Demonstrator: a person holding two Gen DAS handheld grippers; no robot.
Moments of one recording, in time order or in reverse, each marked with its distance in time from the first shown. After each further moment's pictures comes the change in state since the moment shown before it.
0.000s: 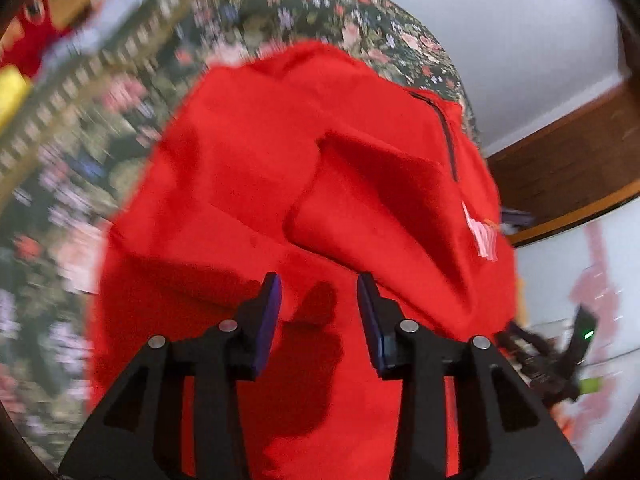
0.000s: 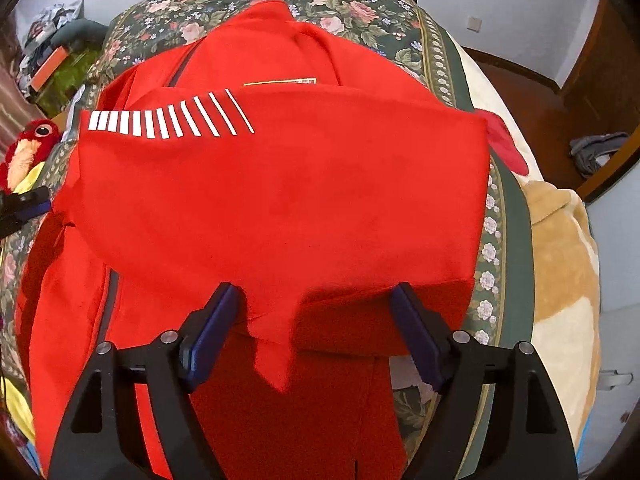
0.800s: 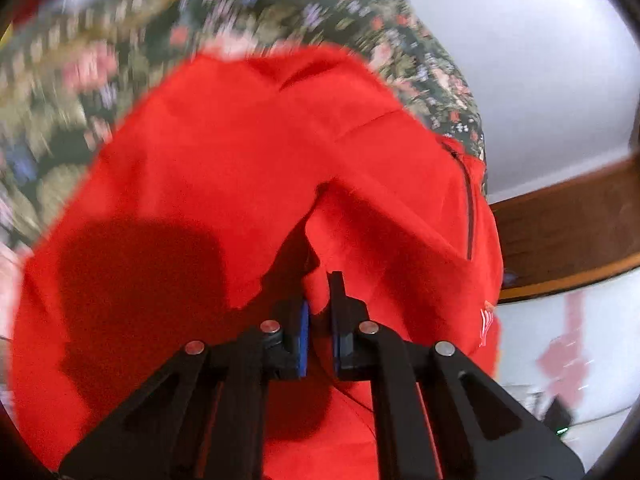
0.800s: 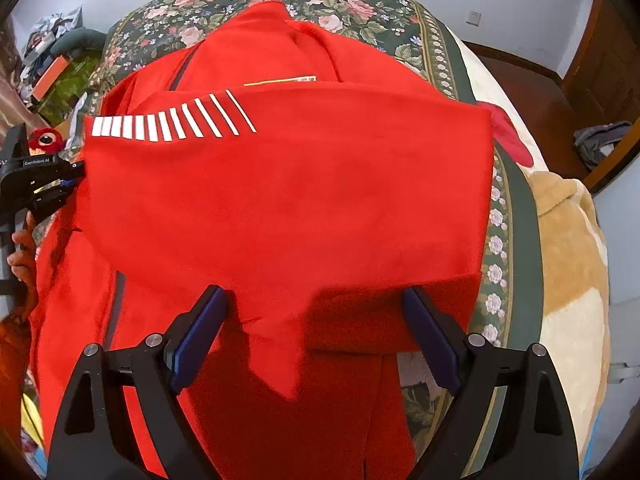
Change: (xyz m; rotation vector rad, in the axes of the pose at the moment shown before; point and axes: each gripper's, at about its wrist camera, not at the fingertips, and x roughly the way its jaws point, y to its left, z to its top) left arm 0.042 -0.016 0.044 -0.133 -0.106 -0.013; right arm -0.001 0.000 0.000 0.034 0.001 0.038
